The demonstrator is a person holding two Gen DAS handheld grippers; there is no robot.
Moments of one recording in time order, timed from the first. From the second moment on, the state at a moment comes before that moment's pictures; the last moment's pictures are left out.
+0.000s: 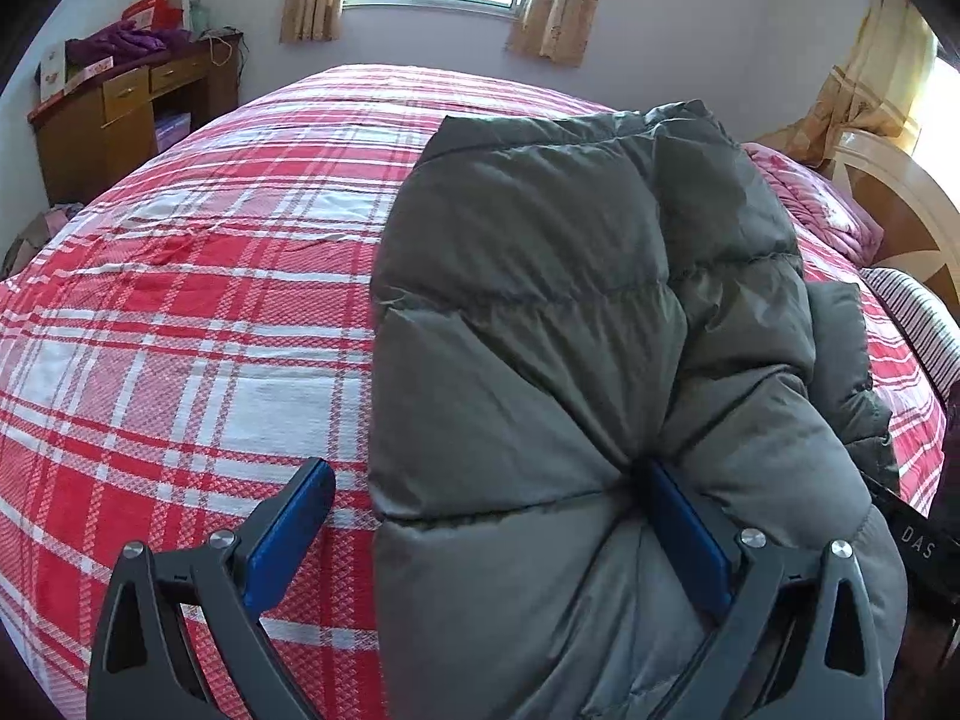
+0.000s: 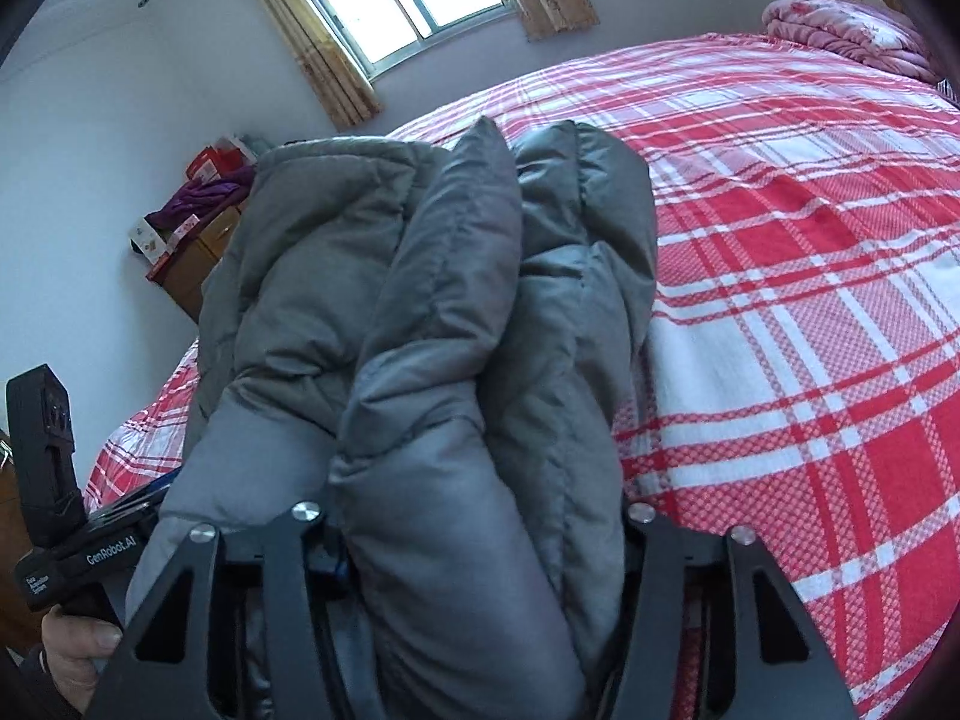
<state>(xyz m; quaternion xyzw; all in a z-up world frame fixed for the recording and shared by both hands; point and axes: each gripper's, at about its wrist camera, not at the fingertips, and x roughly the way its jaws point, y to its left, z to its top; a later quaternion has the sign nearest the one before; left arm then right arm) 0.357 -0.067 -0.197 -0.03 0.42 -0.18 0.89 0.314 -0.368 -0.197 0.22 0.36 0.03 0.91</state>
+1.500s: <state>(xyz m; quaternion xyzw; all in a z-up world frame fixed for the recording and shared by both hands) 0.258 -0.013 -0.082 0.05 0.28 -0.18 0.94 0.230 -0.282 -0.122 0.18 0.25 0.09 0.95</state>
